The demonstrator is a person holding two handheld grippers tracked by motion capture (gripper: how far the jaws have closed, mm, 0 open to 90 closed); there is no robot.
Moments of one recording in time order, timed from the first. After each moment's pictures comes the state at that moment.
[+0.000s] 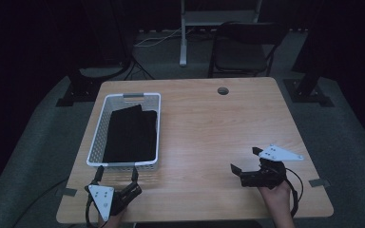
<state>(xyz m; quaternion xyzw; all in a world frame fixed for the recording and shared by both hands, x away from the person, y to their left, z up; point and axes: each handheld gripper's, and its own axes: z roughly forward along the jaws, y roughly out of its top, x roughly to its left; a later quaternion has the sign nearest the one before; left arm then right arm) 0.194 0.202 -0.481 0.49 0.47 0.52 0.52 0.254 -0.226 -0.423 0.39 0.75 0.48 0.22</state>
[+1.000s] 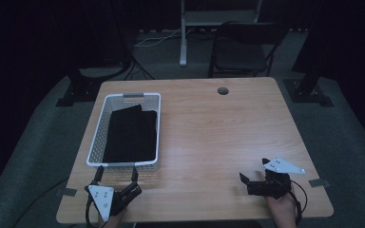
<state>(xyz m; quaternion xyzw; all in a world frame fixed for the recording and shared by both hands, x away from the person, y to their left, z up) 0.194 0.202 -0.481 0.49 0.47 0.52 0.52 0.248 -0.248 -0.472 0.43 0.75 0.43 0.26</state>
